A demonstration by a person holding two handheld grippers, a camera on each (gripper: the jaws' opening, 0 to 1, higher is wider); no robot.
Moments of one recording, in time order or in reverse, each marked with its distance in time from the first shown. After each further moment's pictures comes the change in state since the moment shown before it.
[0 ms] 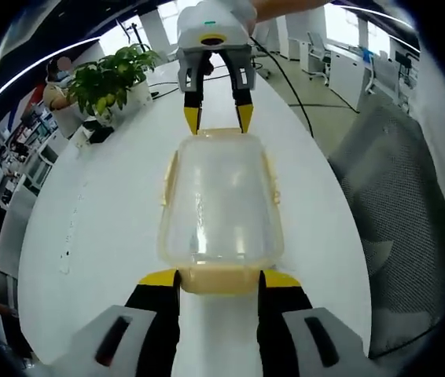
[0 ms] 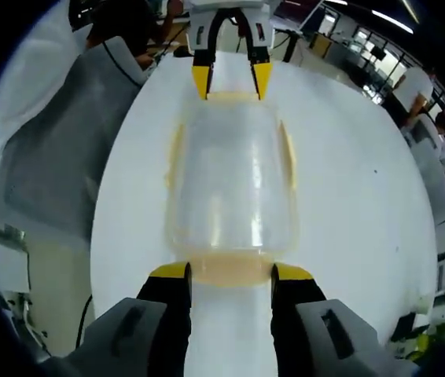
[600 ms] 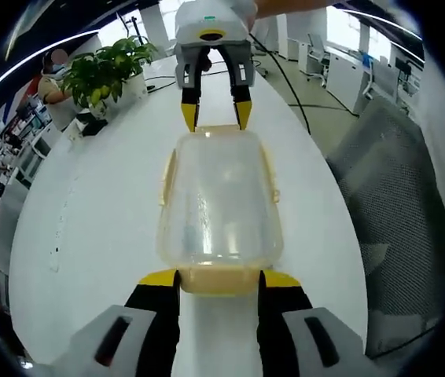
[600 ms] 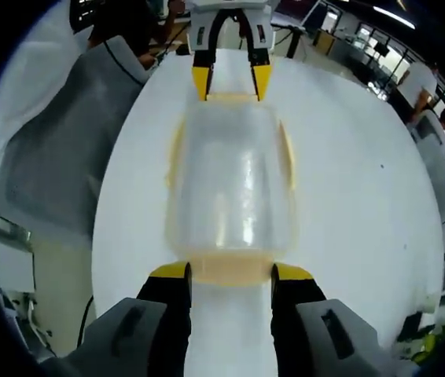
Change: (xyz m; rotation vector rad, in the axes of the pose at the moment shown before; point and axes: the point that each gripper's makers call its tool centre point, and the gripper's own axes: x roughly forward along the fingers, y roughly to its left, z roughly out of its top) left arm 0.006 0.001 0.001 -0.026 0.010 -0.048; right arm 0.002 -0.003 -0.006 0.017 0.003 0.039
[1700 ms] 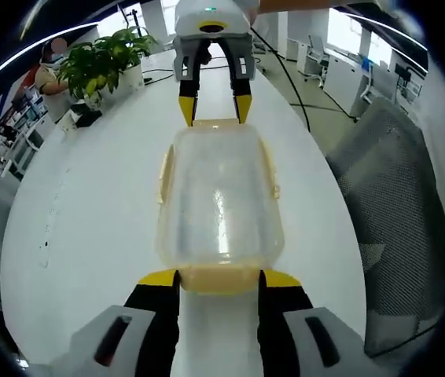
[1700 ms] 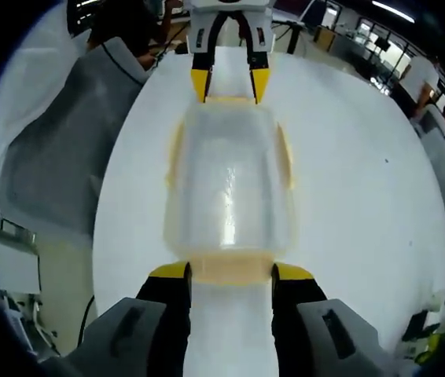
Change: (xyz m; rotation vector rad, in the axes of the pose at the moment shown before) left arm 0.012 -0.002 -0.010 -0.024 0.026 -0.042; right arm 0.005 0.000 0.000 0.015 0.008 0.027
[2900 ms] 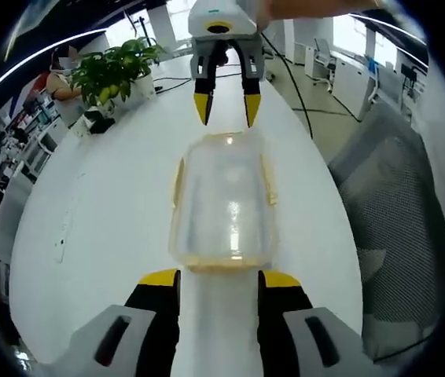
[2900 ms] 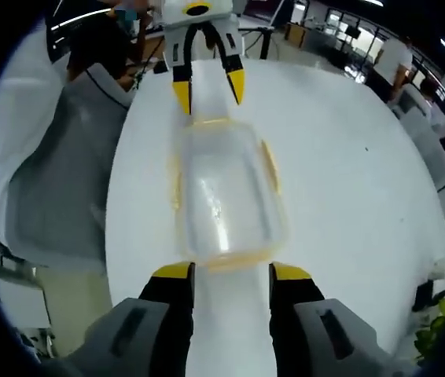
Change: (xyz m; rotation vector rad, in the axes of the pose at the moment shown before) left arm -0.026 0.000 0.008 -0.057 -0.048 0.102; right arm -0.028 0.009 0.015 0.163 -0.057 -0.083
